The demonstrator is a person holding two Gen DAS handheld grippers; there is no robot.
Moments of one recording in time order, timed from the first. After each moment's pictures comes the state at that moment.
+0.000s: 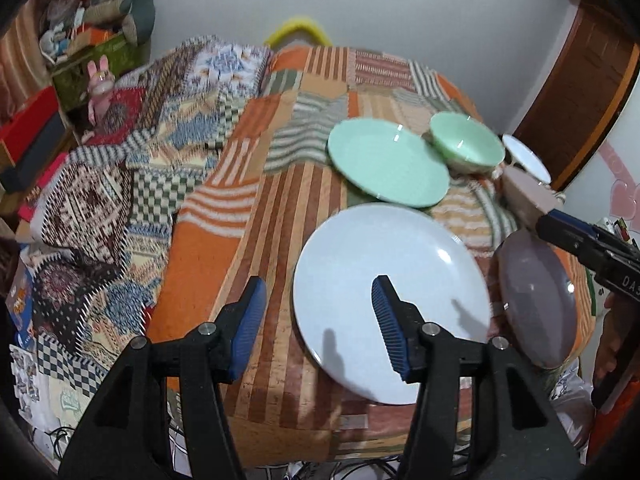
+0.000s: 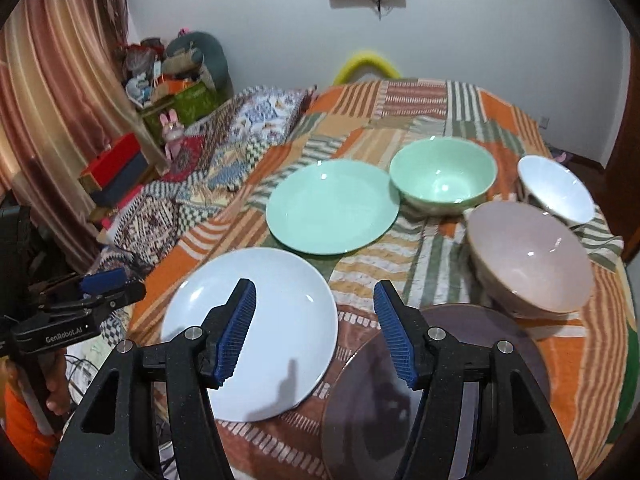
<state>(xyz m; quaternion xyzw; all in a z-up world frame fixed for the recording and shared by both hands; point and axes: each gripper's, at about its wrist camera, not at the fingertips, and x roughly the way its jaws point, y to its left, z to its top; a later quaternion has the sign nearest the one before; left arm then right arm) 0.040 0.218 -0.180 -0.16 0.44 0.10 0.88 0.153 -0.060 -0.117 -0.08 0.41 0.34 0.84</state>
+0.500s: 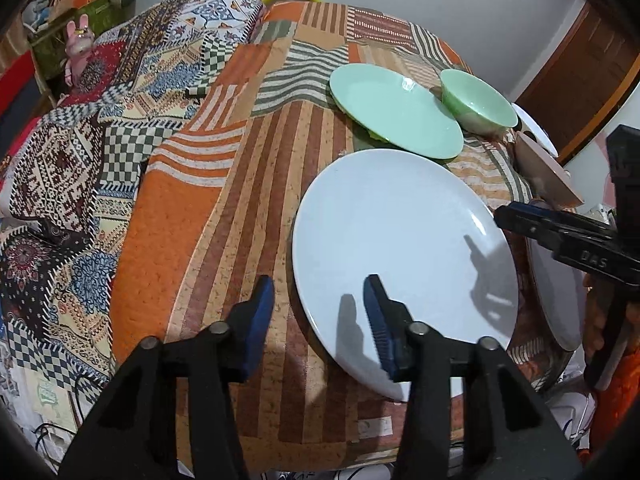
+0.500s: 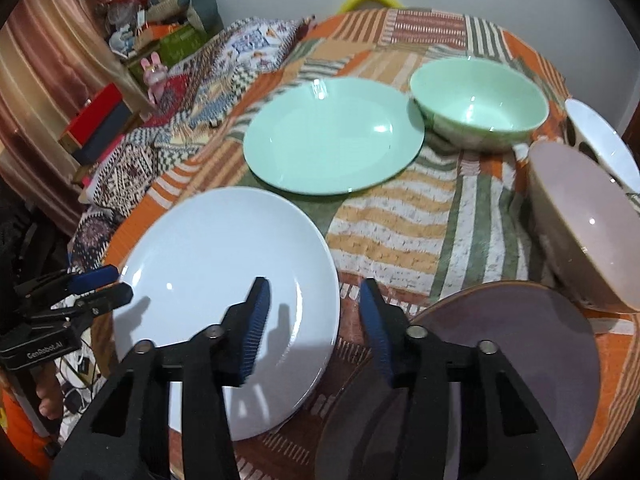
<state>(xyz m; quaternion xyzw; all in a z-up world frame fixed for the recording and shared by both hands) 0.050 0.227 -0.231 -0.19 0.49 0.06 0.85 0.180 -0.037 -0.176 -0.11 0.50 0.33 0.79</state>
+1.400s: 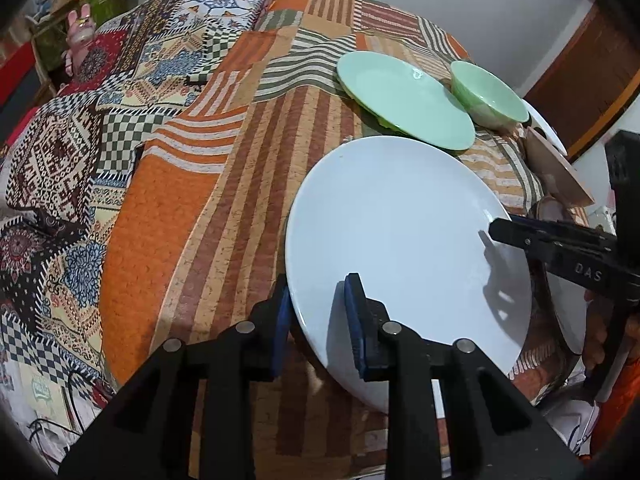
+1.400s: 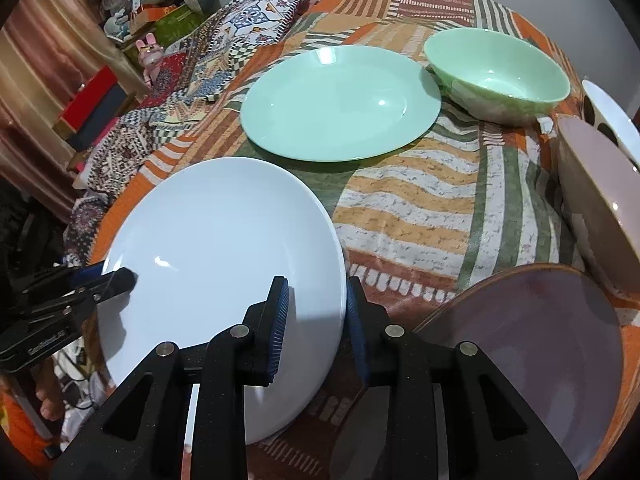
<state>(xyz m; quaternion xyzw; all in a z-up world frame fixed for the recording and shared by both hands) 0.055 0.229 -0.245 -0.19 0.50 0.07 0.84 0.180 -0.031 -0.192 -0.12 0.53 0.33 0.77</state>
